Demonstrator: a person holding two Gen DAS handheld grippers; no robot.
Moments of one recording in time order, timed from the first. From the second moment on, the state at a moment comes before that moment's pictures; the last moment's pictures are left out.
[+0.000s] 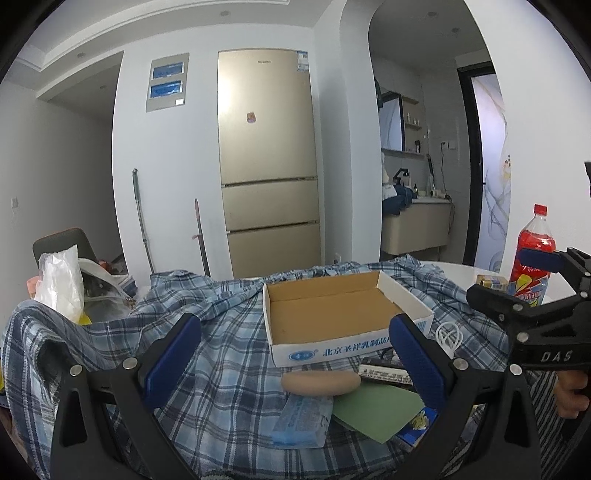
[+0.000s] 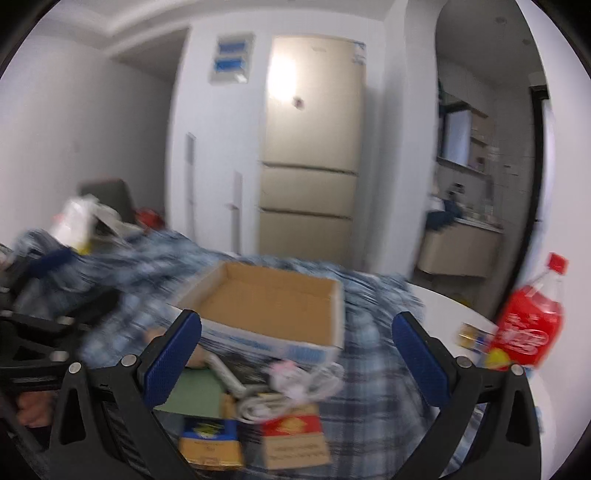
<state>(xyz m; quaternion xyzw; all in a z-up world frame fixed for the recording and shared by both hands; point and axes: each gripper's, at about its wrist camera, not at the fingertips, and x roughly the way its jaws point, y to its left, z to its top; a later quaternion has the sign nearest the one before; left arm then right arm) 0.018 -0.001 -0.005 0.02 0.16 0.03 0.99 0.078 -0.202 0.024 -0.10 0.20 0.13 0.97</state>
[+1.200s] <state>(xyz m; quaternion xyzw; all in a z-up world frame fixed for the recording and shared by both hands) 0.050 0.010 -0.027 -0.02 0.26 -0.01 0.96 0.139 -0.211 -0.062 -0.12 0.48 0.23 0.84</state>
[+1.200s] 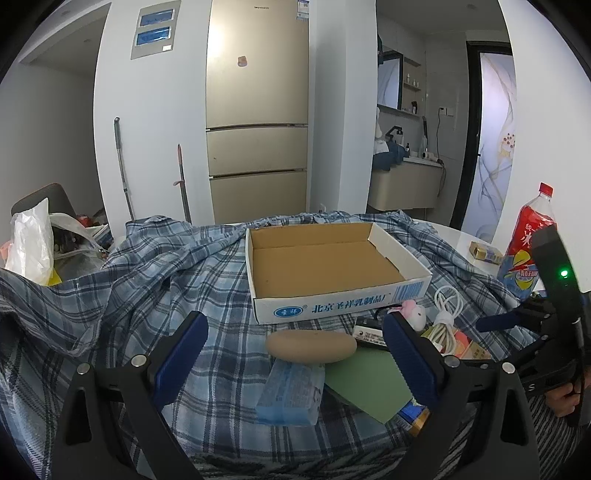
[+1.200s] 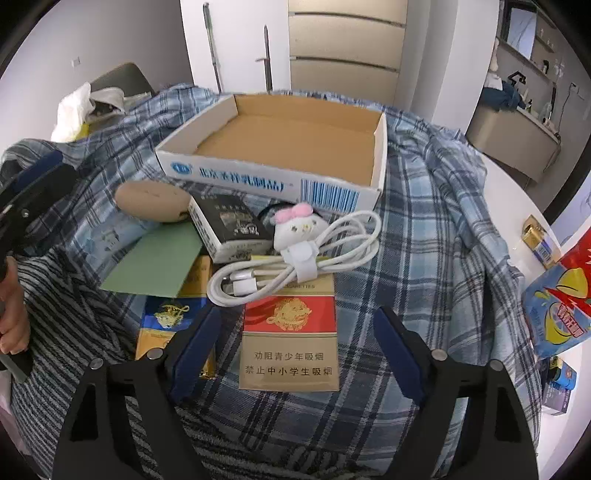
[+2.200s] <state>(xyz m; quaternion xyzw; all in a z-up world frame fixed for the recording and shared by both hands) 0.051 0.003 -0.030 -0.01 0.26 -0.01 0.97 0.127 -0.207 -0.066 -0.15 0.45 0.23 0.85</state>
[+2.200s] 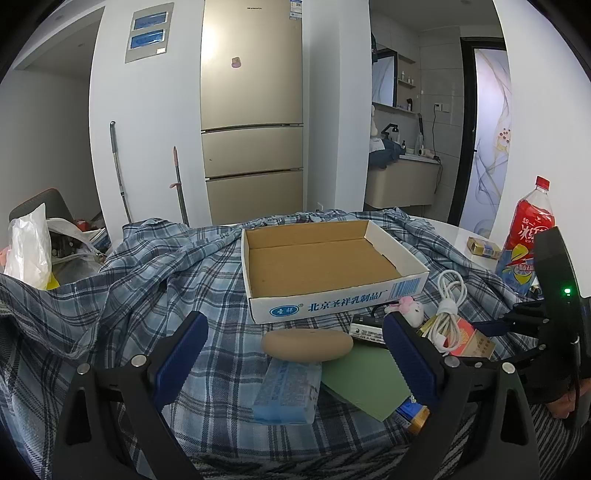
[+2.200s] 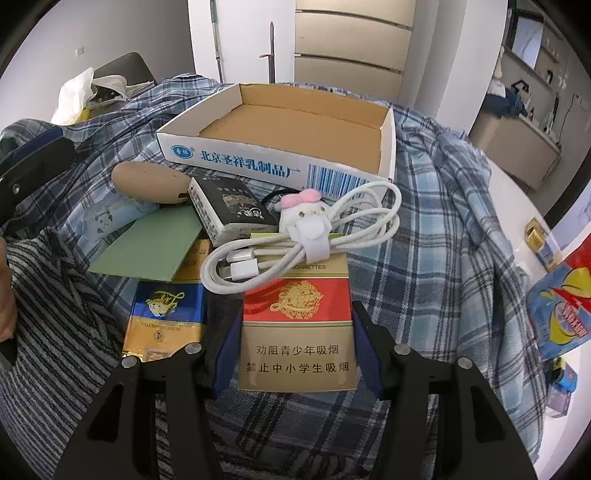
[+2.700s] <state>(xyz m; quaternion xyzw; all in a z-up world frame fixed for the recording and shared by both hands) 0.052 -0.003 -0.025 -0.01 0.29 -0.09 0.95 0.118 -0.197 -0.049 -0.16 0.45 0.30 0.83</state>
